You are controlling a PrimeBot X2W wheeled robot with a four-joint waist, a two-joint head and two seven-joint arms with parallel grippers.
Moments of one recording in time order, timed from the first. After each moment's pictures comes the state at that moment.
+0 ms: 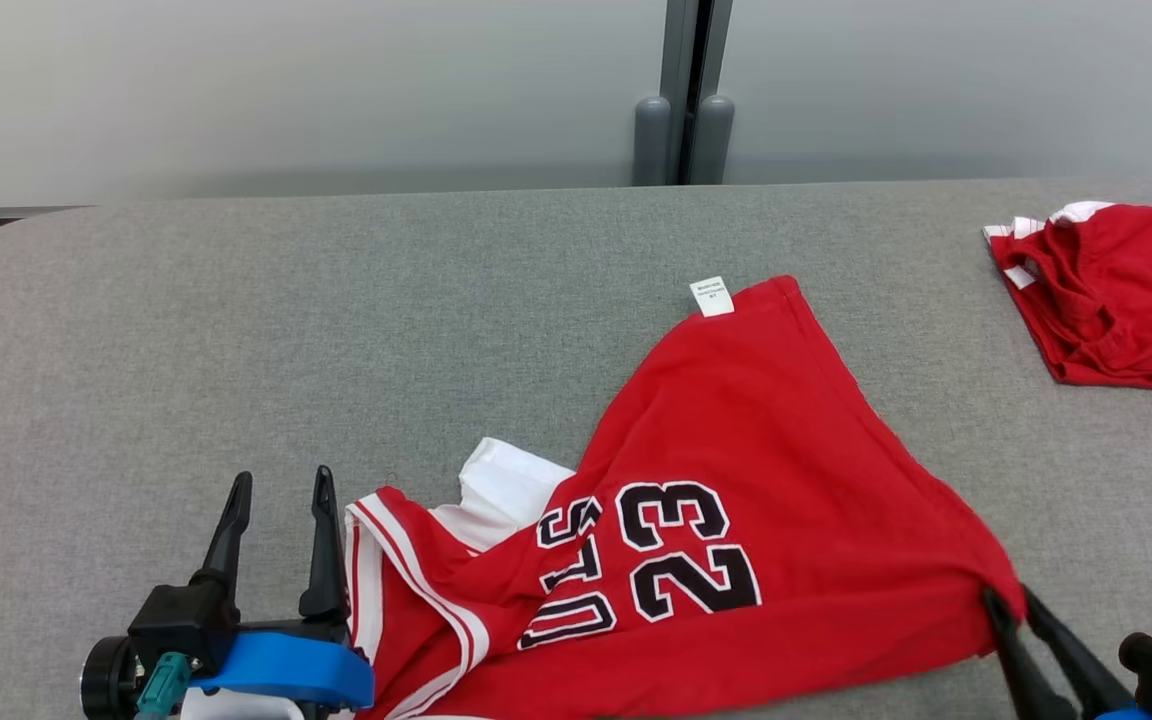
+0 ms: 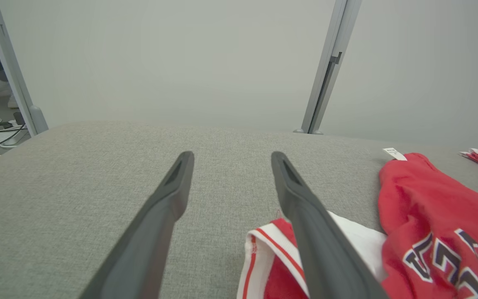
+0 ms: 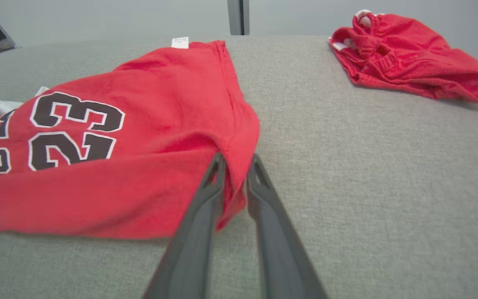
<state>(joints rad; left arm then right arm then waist) -0.05 0.05 -0.05 0.26 -0.17 -0.06 -0.26 0.21 -0.23 -0.01 -0.04 0.28 0.13 0.04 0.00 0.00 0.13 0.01</state>
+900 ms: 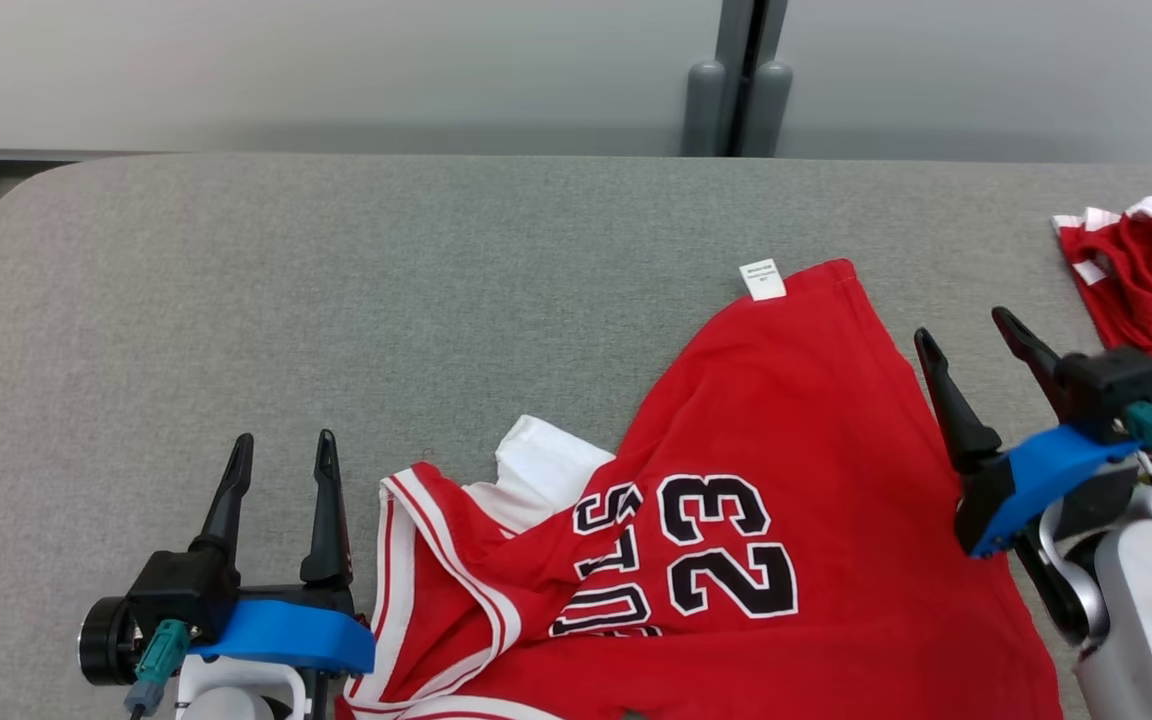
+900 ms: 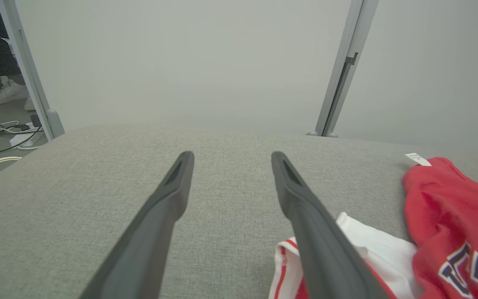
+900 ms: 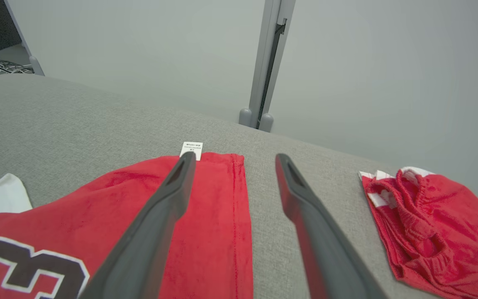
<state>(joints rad) -0.10 0.05 -0.05 0.26 -0.15 -0.08 -0.26 -0.32 -0.26 0.09 0.23 0.16 0.13 0.03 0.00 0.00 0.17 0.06</state>
